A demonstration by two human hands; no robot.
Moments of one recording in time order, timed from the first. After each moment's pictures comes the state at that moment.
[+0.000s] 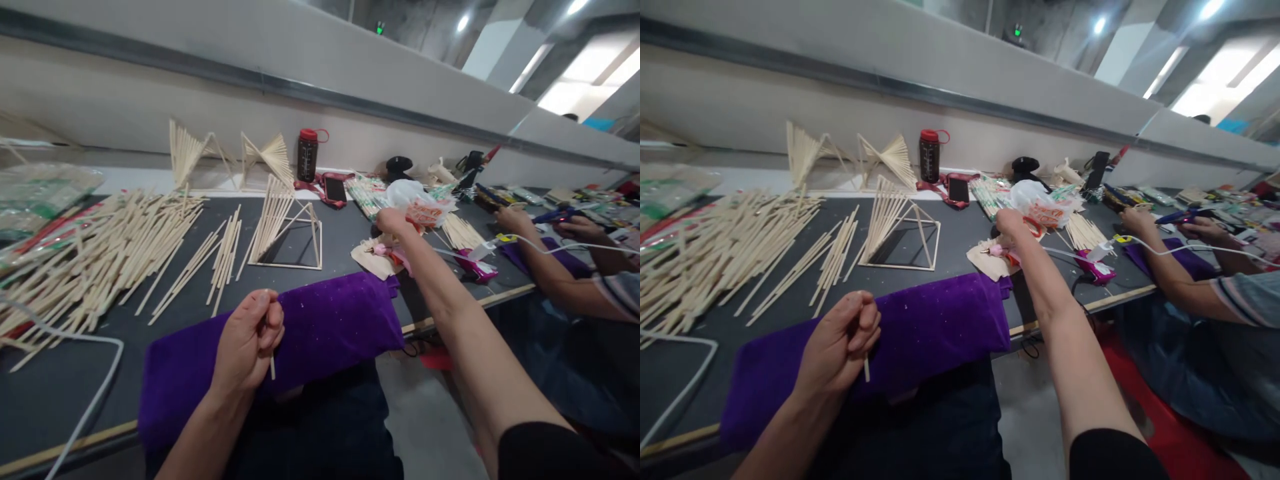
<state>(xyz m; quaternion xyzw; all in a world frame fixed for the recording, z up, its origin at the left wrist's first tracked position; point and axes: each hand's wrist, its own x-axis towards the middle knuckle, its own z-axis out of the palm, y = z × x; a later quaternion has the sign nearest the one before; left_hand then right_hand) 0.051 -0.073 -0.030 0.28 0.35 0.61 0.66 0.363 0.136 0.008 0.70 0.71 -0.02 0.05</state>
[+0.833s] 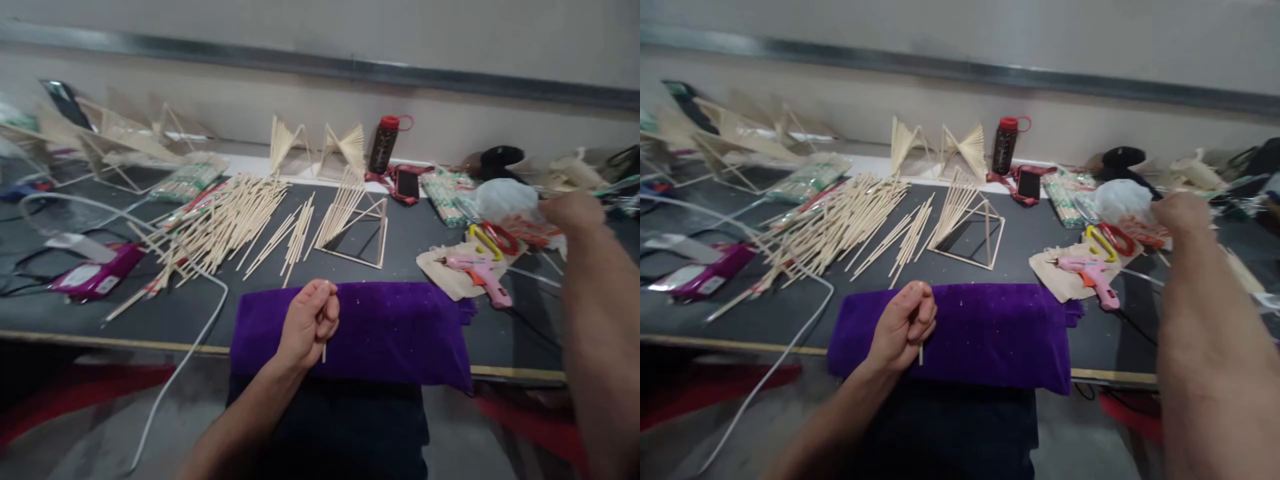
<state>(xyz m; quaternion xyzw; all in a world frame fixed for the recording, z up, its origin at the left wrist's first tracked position) 0.056 -0.083 -0.032 0.24 0.37 0.62 0.64 0.518 0.186 0.026 0.83 0.52 0.14 -0.10</state>
